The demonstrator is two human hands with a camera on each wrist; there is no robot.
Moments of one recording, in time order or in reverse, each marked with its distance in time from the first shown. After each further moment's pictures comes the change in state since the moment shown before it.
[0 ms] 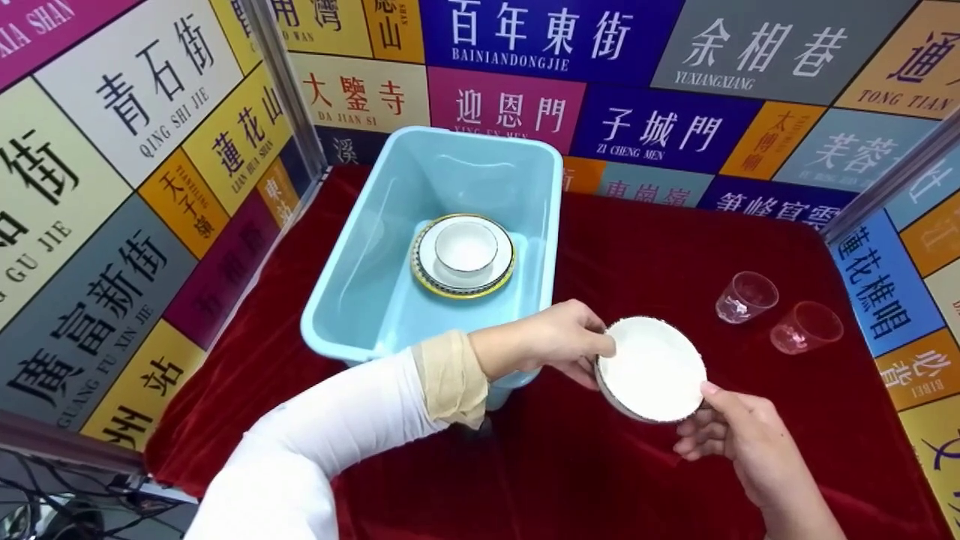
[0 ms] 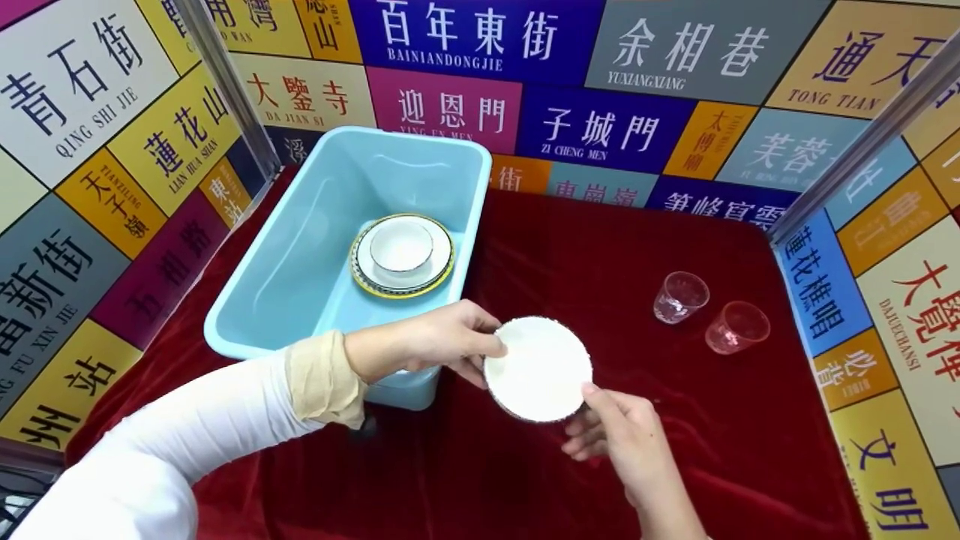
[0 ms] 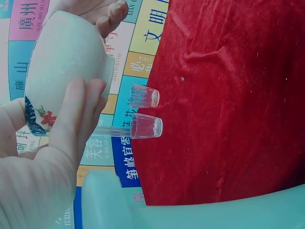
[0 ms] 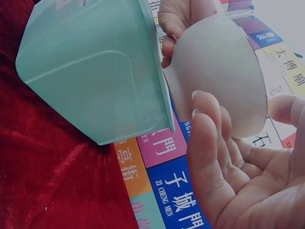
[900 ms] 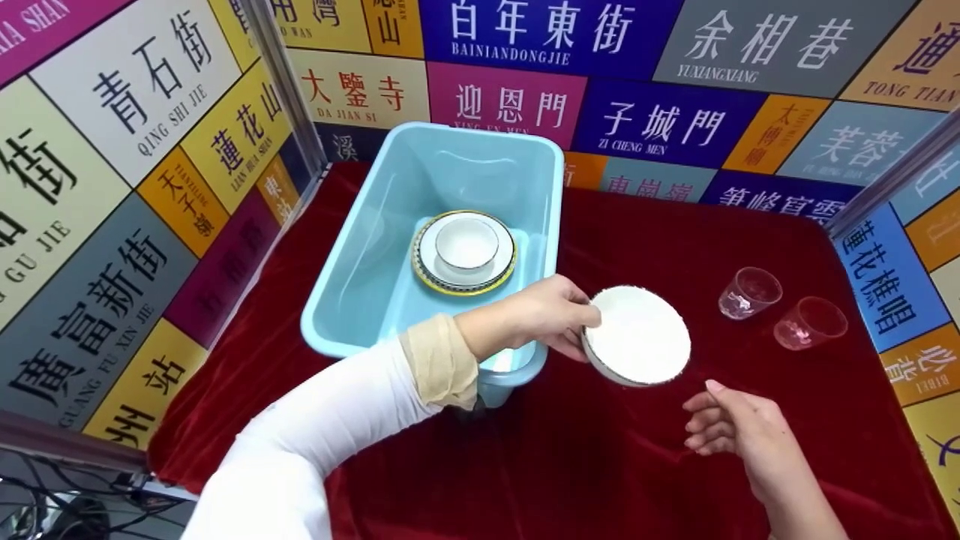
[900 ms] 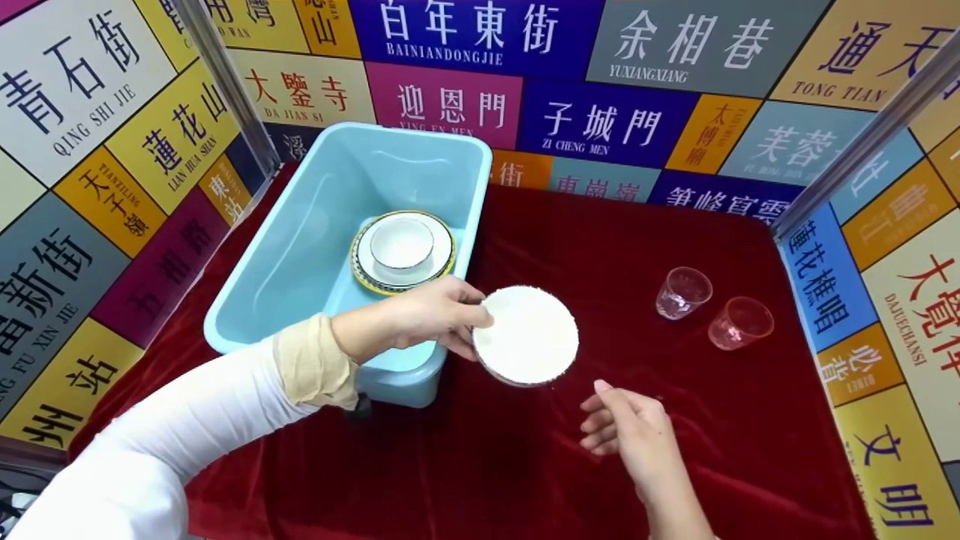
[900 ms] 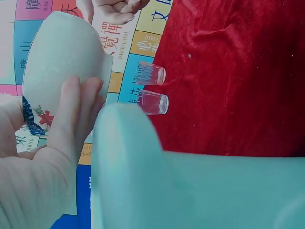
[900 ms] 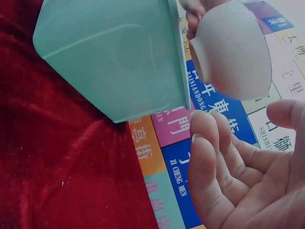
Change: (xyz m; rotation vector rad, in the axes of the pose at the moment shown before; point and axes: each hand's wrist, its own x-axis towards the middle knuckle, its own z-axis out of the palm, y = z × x) left_hand 0.003 0.007 -0.024 -0.024 0.058 0.004; right_hand 0.009 0.016 -0.011 -0.130 0.103 0.109
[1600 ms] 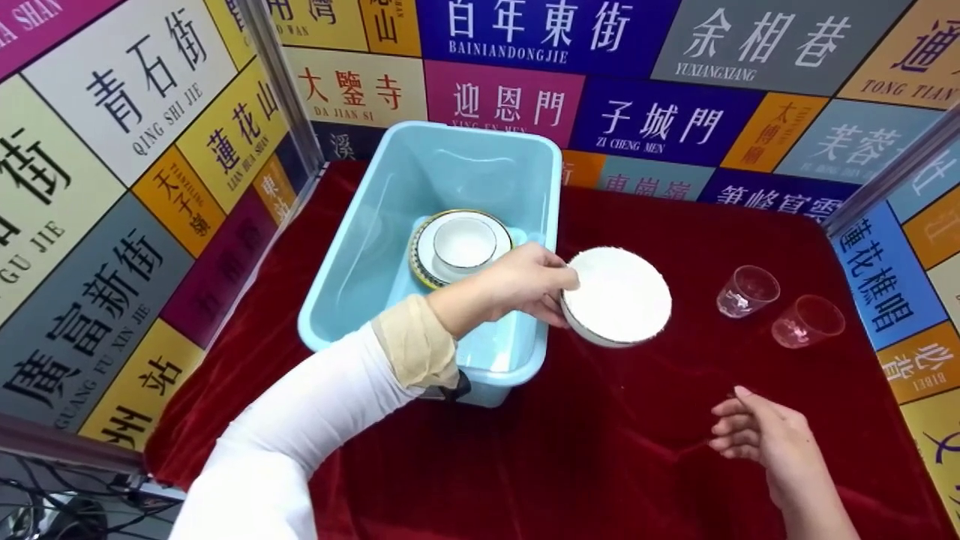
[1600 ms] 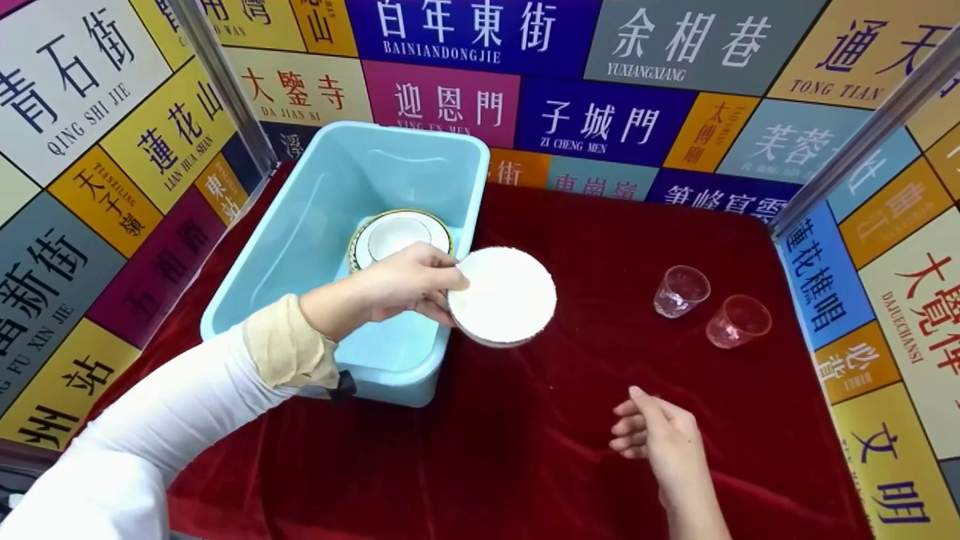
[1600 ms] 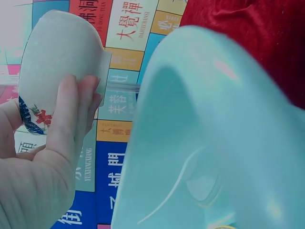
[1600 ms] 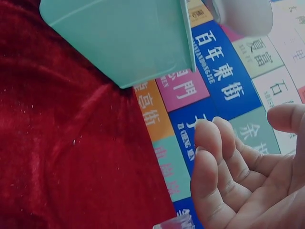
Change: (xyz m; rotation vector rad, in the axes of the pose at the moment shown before) left_hand -0.010 0.021 -0.033 0.001 0.040 0.066; right_hand 0.009 0.027 -0.030 0.116 0.098 0.106
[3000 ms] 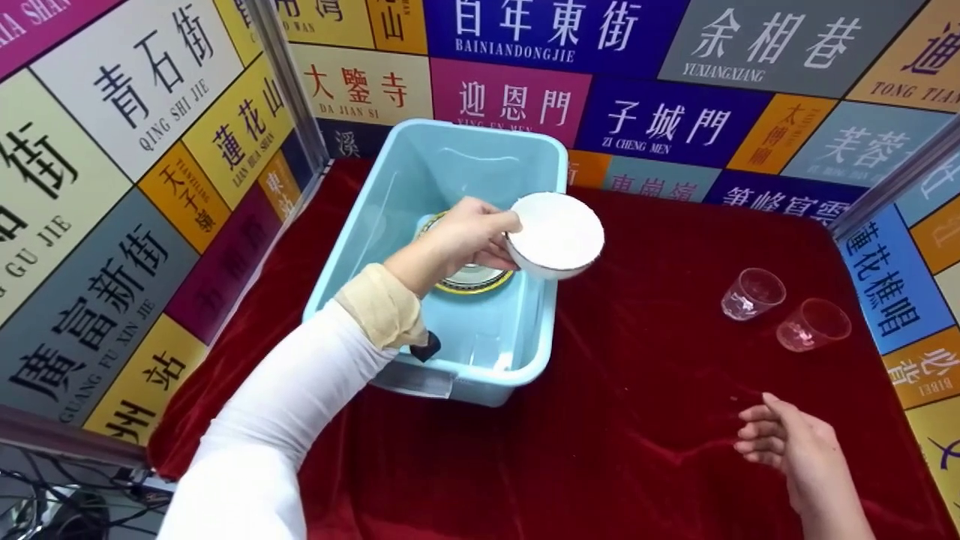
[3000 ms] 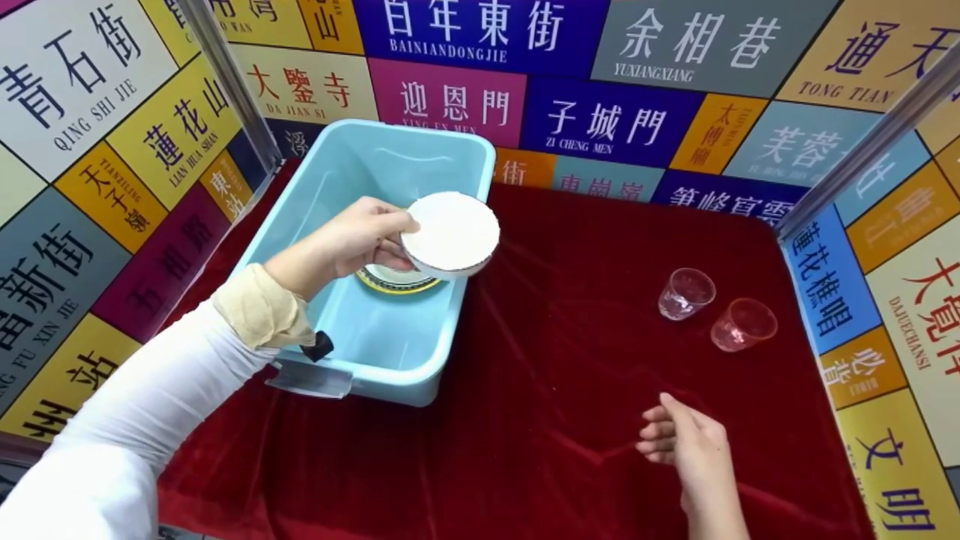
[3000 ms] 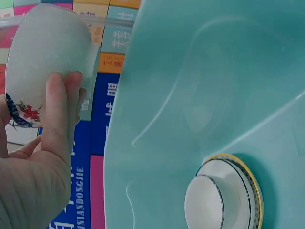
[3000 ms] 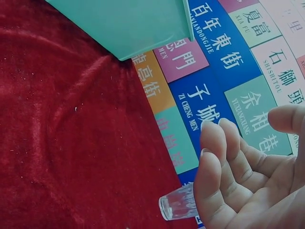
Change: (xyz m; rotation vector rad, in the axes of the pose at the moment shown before) left_hand 0.003 0.003 -0.077 -0.079 0.233 0.016; right_hand 0.011 0.012 -0.028 0.125 -0.009 0.065
